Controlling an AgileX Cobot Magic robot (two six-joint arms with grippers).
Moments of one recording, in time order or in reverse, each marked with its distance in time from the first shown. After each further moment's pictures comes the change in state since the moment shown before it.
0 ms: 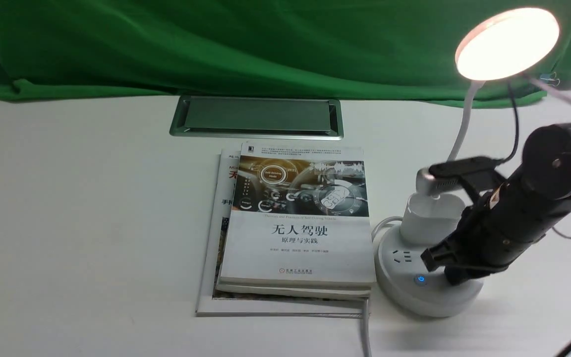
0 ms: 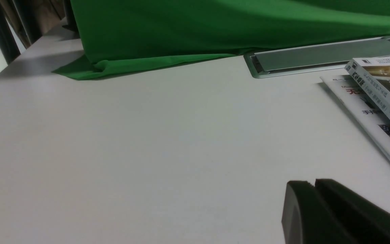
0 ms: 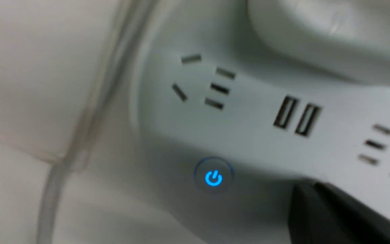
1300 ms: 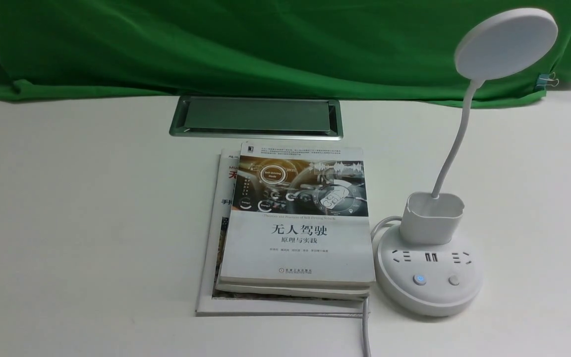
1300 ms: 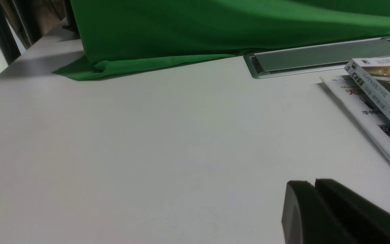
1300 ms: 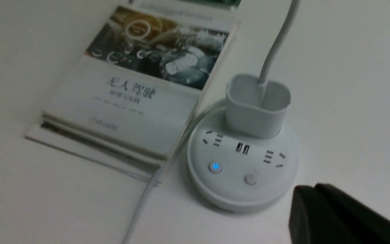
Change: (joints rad) right arm -0.003 -1.104 0.349 -0.033 -0.058 0.021; left arm 0.000 0.000 0.000 0.000 0.000 0.001
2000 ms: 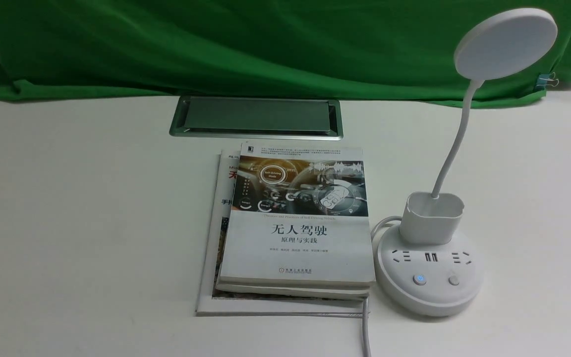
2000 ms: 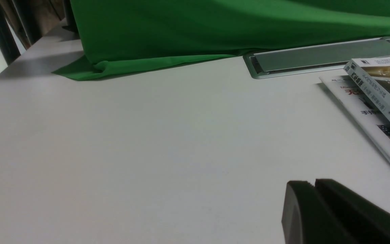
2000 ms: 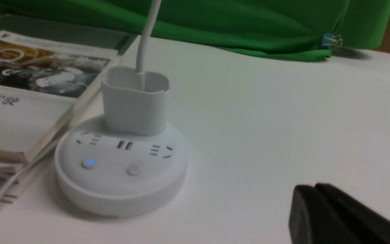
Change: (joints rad) right arm -0.265 -0.576 0.653 -0.028 -0.410 -0.098; left arm 0.000 0.000 0.000 0.000 0.000 -0.001
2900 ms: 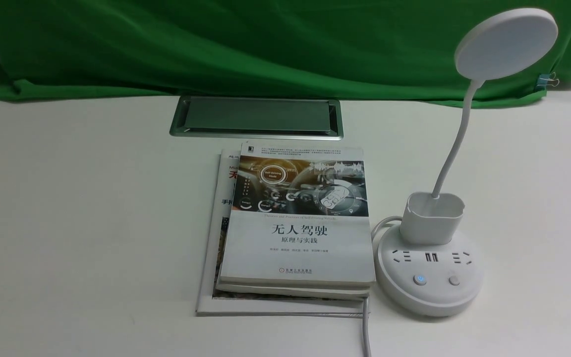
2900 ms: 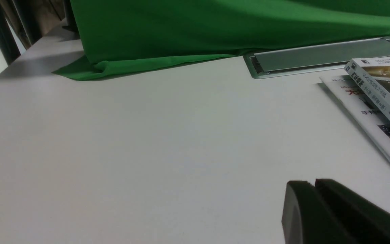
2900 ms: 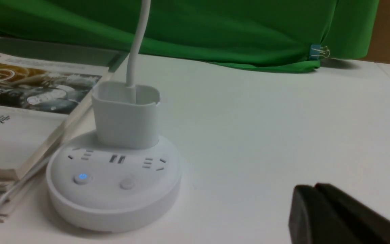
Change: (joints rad) right arm -0.009 -0.048 0.037 0.000 -0.044 0.021; left arm 0.000 0.000 0.000 0.000 0.000 0.000
